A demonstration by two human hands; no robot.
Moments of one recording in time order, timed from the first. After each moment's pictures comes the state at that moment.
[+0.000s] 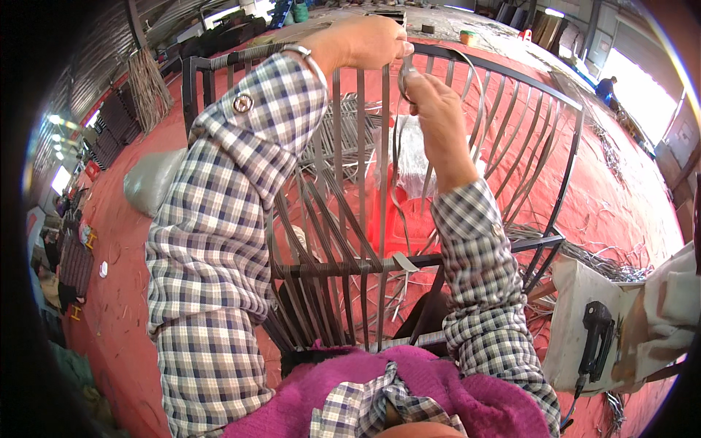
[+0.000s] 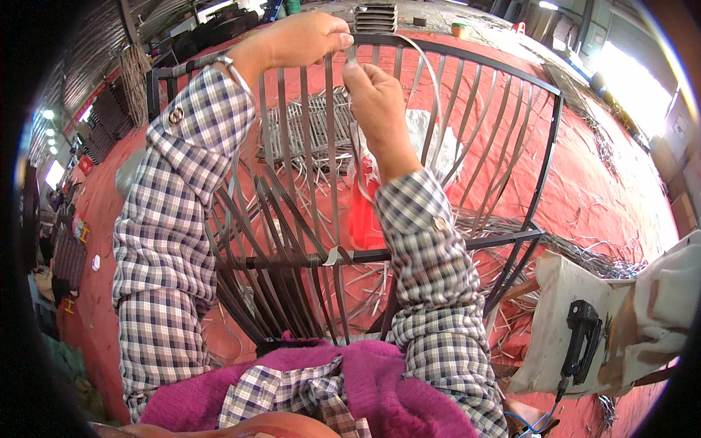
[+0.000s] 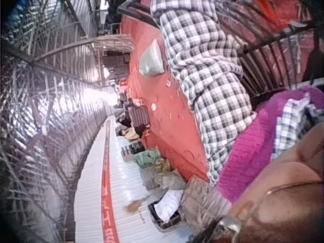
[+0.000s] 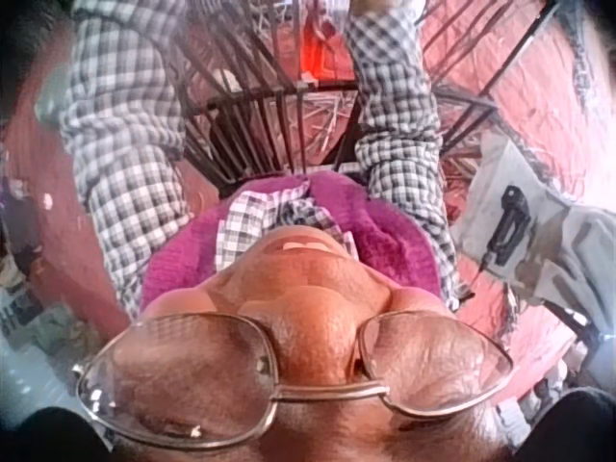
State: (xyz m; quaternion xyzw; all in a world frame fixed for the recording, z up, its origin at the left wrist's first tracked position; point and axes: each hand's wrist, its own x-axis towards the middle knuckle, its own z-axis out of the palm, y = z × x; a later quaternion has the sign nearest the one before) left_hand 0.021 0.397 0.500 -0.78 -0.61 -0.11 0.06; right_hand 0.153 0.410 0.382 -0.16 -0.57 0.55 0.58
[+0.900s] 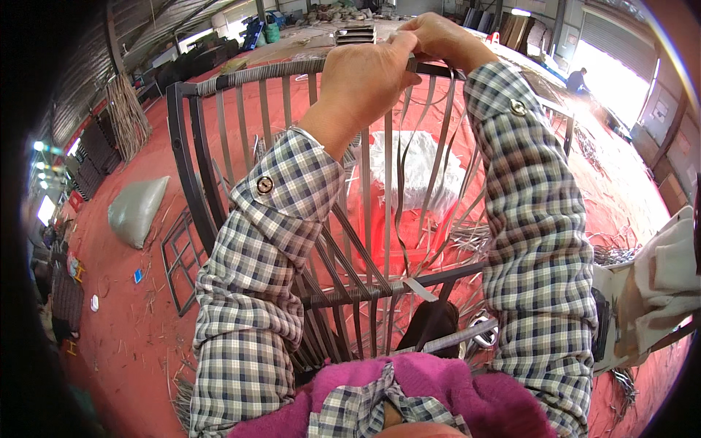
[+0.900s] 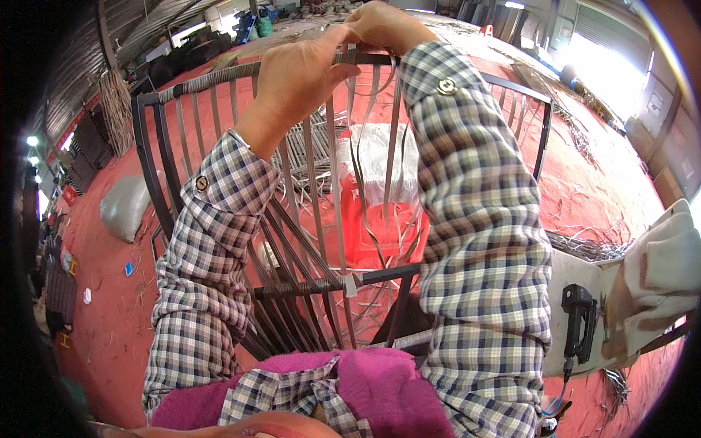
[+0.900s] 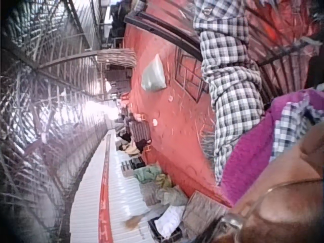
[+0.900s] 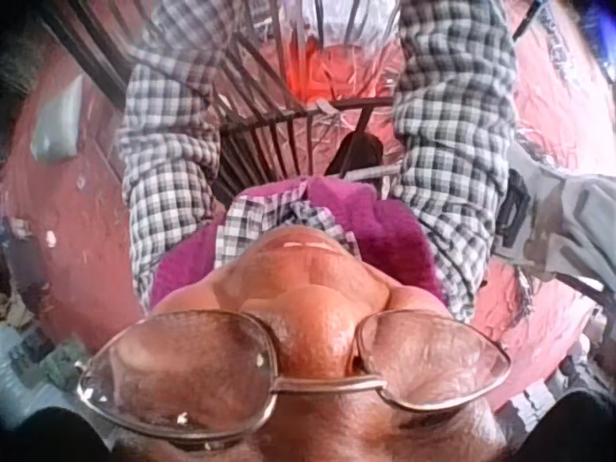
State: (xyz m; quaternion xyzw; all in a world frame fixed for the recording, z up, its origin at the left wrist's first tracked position) left_hand 0.044 0.367 0.478 -0.72 -0.50 -0.33 0.34; right_hand 0.162 0.515 0.516 -0.29 -0.86 0.30 0.30
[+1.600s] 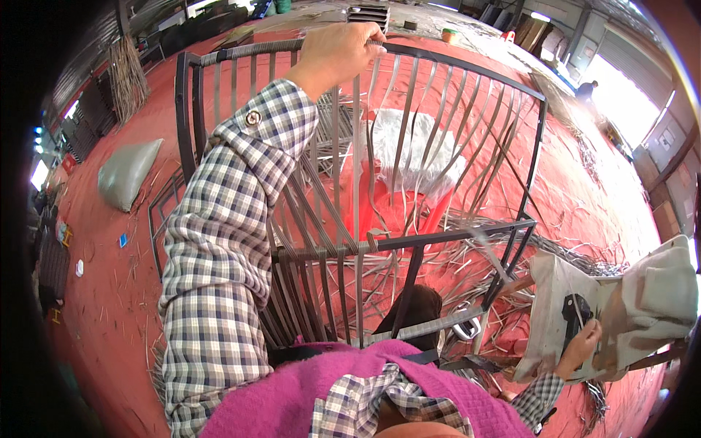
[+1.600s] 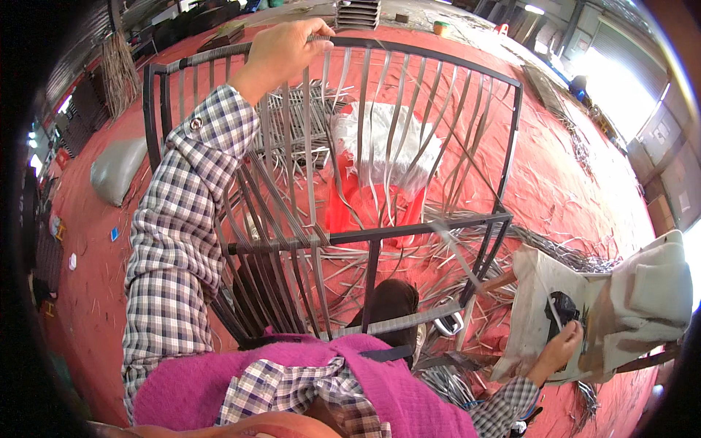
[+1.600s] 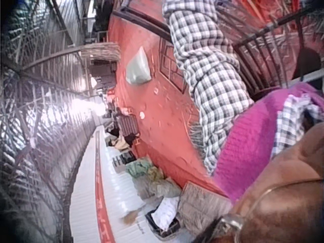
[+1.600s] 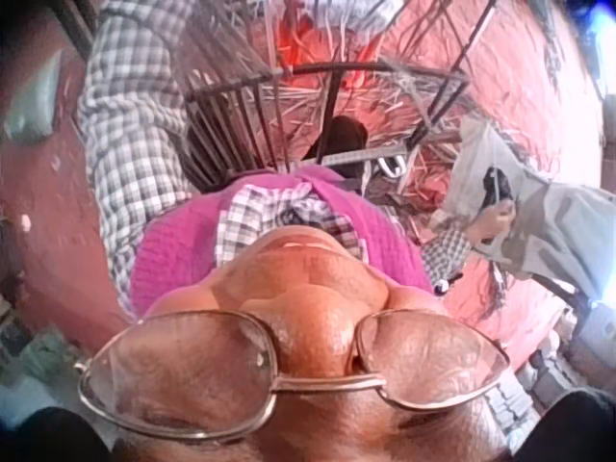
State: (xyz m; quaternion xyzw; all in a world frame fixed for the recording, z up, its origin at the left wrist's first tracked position) left_hand -0.014 0.397 0.444 -0.71 -0.59 -0.30 0.23; right_hand 0.579 0.216 0.279 -0.80 -0.39 -0.11 0.43
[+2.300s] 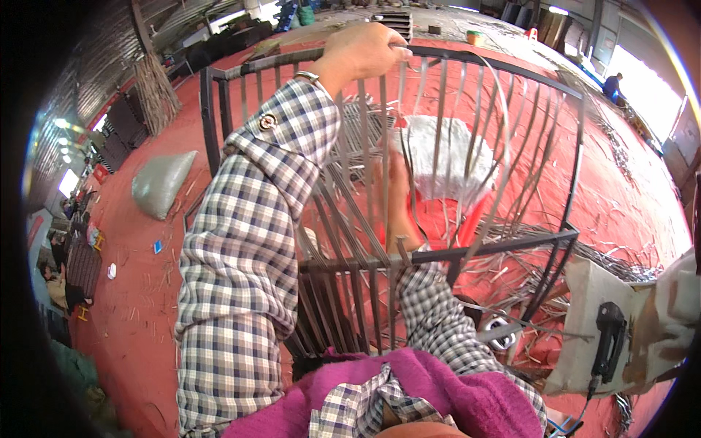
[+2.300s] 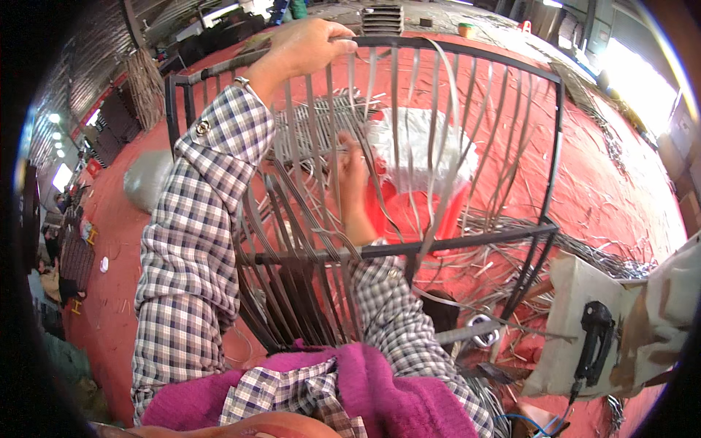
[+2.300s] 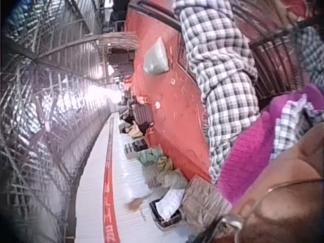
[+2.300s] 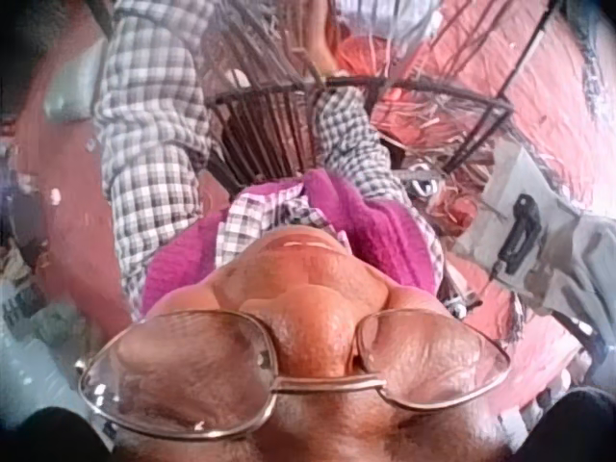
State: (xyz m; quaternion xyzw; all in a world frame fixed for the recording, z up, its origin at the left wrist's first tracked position) left_hand -0.007 0.399 0.470 -0.72 -0.64 -0.21 0.16; right_hand 0.067 0.384 0.219 -0.20 -0.49 0.58 0.62
